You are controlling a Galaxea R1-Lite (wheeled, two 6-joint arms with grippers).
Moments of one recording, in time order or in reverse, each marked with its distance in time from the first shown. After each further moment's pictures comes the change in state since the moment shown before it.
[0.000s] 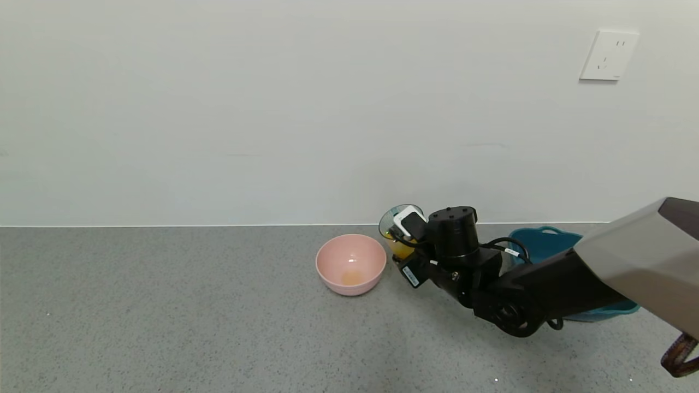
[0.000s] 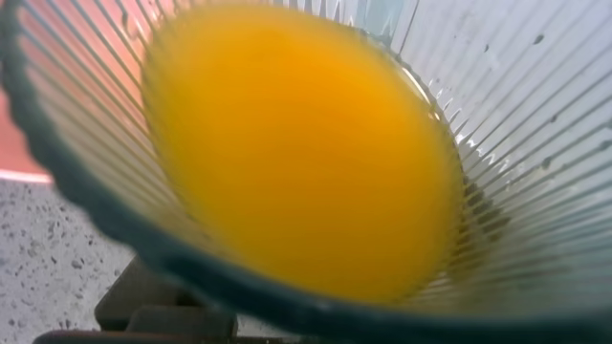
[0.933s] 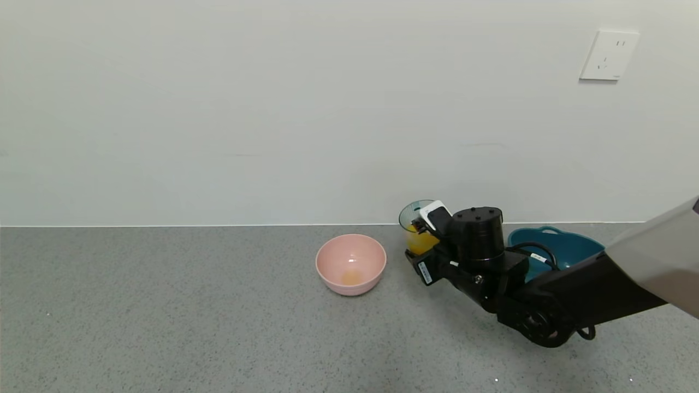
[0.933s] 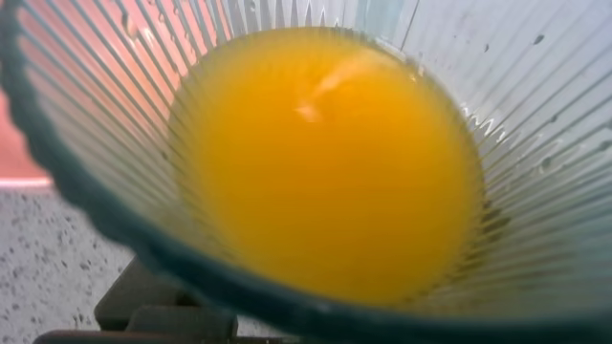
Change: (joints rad) left arm 0.000 0.000 0.000 0.000 0.000 0.000; right arm -0.035 -0.068 0.131 -0.102 0.012 0.138
